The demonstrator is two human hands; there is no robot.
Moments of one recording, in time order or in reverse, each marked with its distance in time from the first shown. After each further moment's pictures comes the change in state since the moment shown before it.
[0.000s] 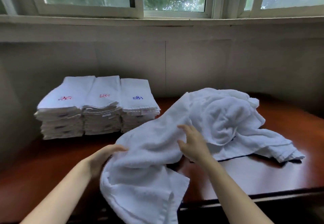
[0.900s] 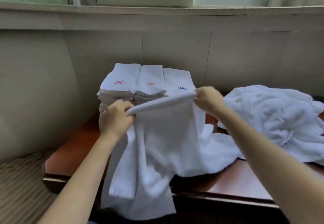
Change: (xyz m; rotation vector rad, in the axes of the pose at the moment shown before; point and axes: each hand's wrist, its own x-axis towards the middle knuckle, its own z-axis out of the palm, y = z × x) left_hand -0.079 0.032 -0.060 0.992 1.153 0.546; right_hand 0.084 -0.132 0.007 -0.324 0.060 -0.222
